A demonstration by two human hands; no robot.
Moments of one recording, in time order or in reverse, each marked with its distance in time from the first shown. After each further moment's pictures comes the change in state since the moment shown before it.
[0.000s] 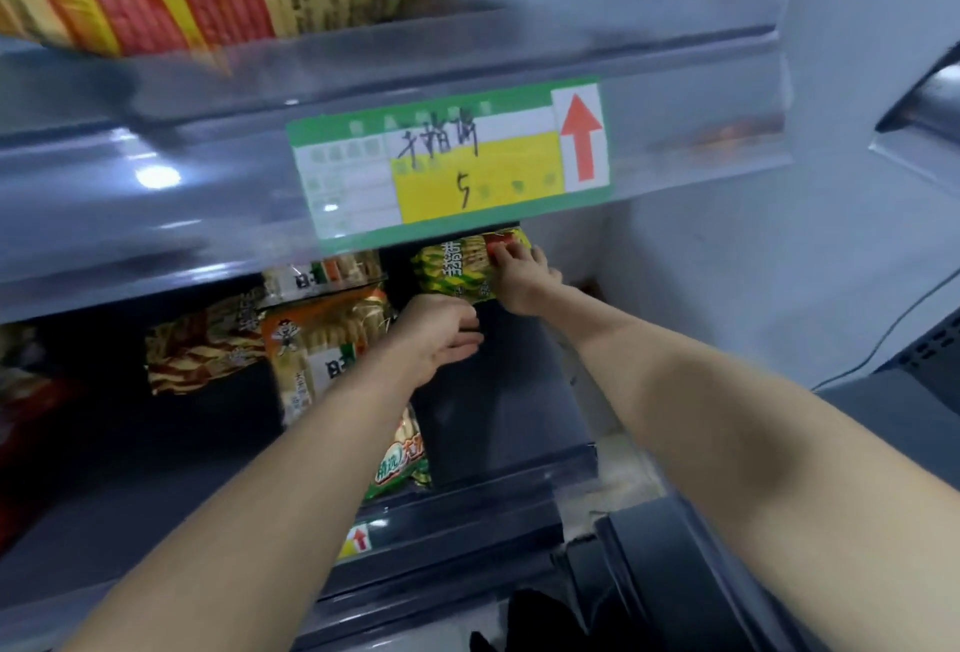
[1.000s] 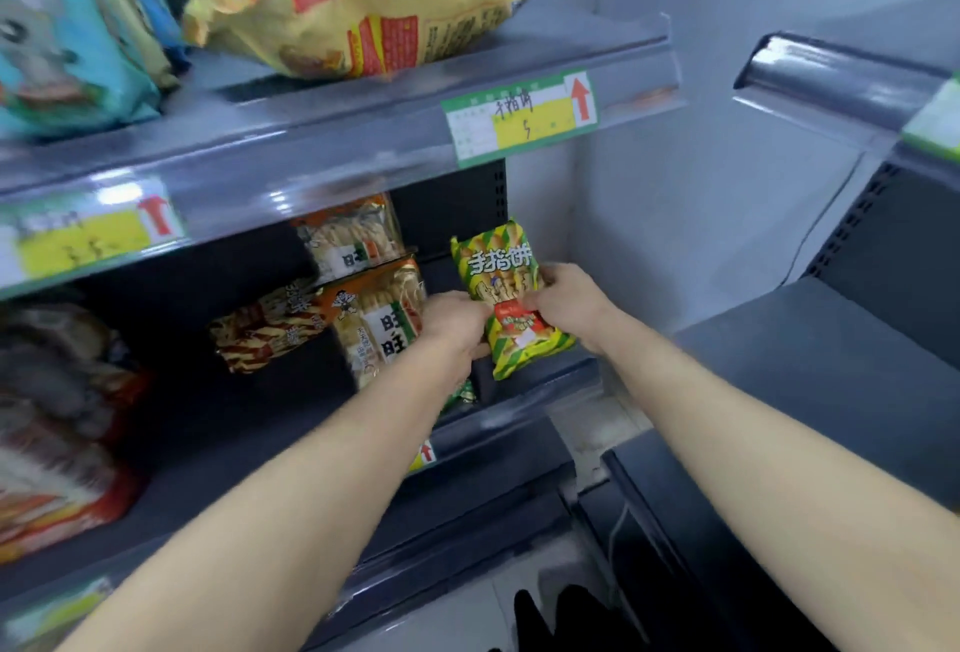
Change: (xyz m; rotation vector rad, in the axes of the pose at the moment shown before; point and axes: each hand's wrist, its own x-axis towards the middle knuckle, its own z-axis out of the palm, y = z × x) left_hand -0.103 -0.028 -0.028 0.010 0.000 0.111; right_hand -0.185 -0.027 -0.006 0.789 0.178 0.118
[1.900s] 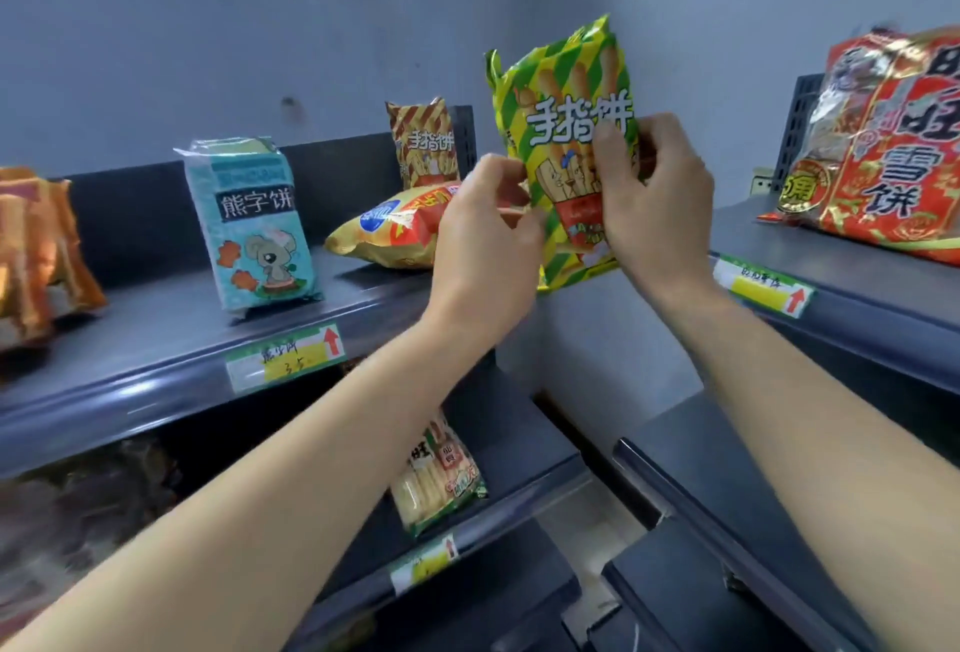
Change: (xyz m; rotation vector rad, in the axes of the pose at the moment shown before) left_hand -0.236 0.145 -0.054 0.222 -0.013 1.148; right_hand -0.219 -0.209 -0.091 0.004 0.979 -0.756
